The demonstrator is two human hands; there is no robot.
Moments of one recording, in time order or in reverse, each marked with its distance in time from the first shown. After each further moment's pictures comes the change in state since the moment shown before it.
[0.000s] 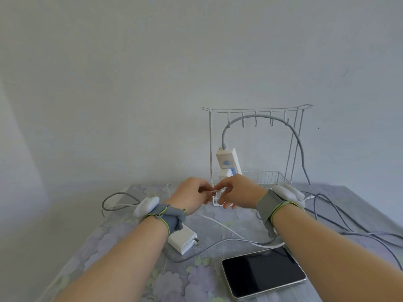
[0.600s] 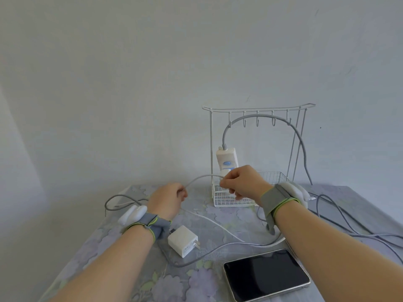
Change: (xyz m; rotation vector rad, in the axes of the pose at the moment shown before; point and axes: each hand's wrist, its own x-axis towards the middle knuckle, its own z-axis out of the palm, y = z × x) left_hand -0.003 -0.051 -0.014 0.246 0.187 -0.131; right_hand 0.010 -0.001 -0.012 0.267 0.217 0.059
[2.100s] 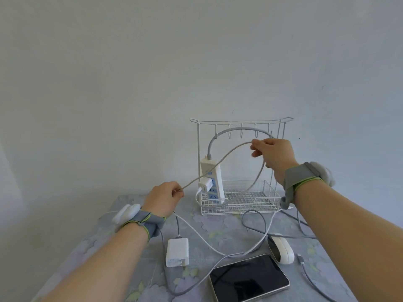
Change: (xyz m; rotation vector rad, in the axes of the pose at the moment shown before) left_hand 0.007 0.029 -0.013 -0.061 -0.005 0.044; right_hand -0.014 -0.026 -0.098 0.231 0.539 -0.097
